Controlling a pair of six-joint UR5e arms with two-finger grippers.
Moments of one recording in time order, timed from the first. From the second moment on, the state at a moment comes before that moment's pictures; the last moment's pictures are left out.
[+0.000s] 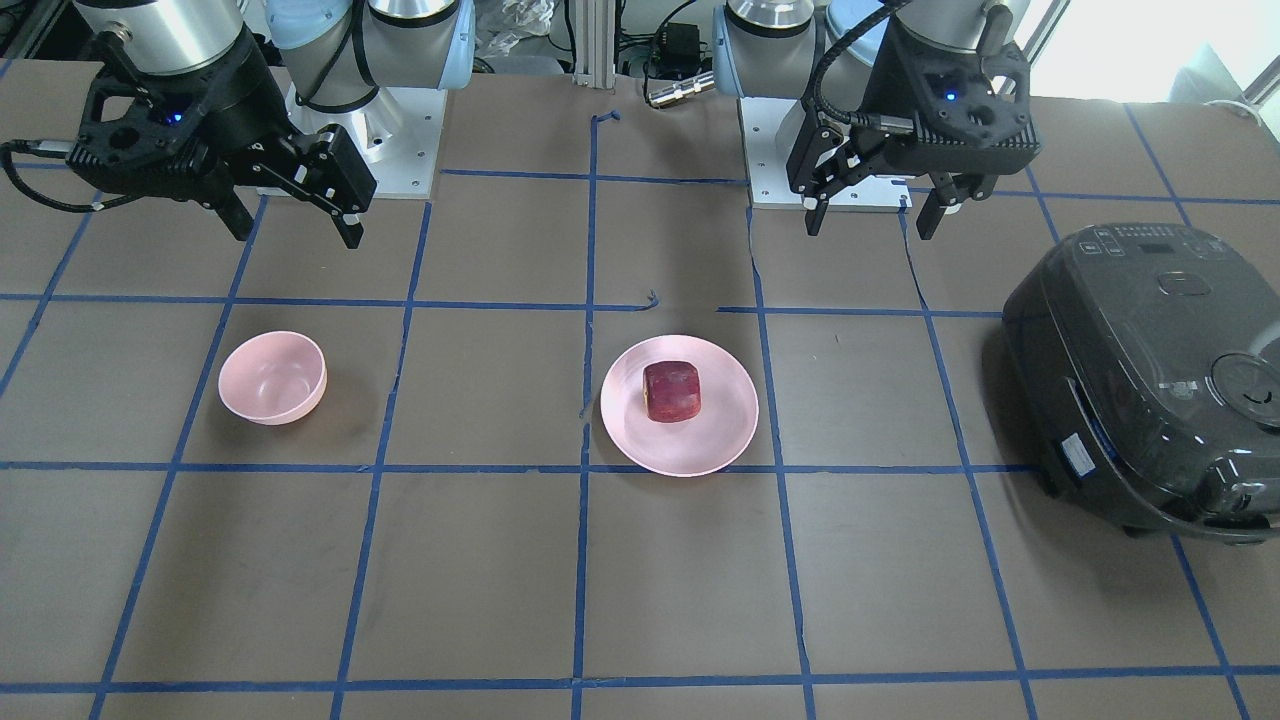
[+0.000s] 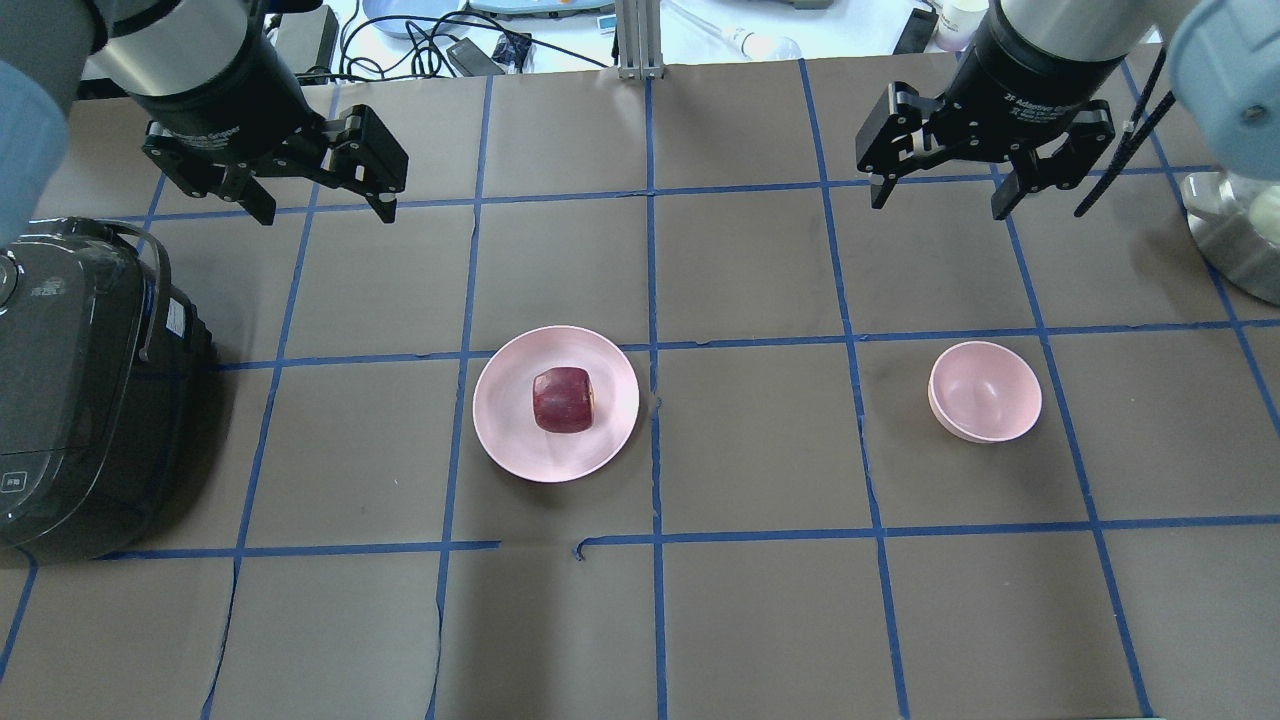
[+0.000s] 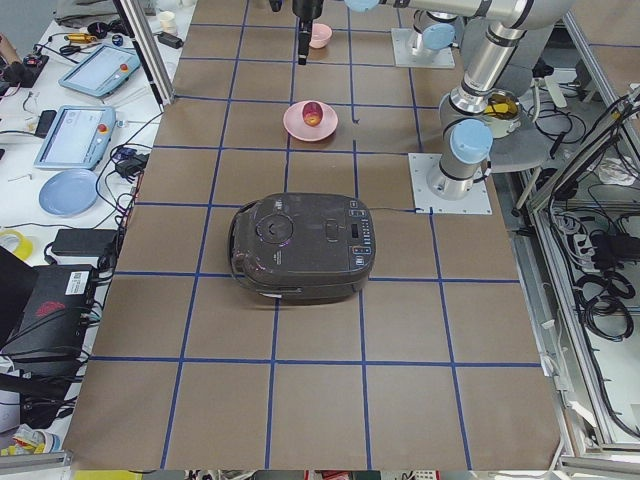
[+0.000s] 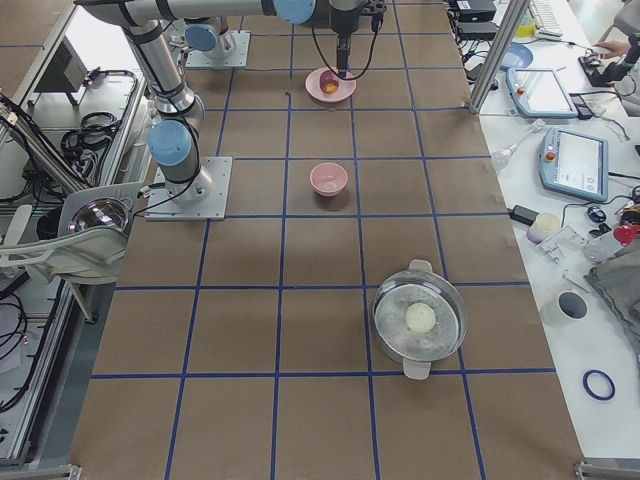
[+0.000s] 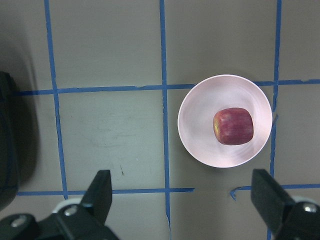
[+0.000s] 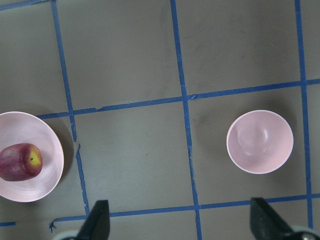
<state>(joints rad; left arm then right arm) -1.61 -1.52 -1.53 -1.55 1.59 -0.02 1.56 -1.60 1.55 -1.56 -1.51 0.11</state>
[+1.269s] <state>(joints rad) -1.61 -1.52 -1.52 -1.56 1.57 -0.02 1.56 -1.61 1.55 -1.55 -1.51 0.11</state>
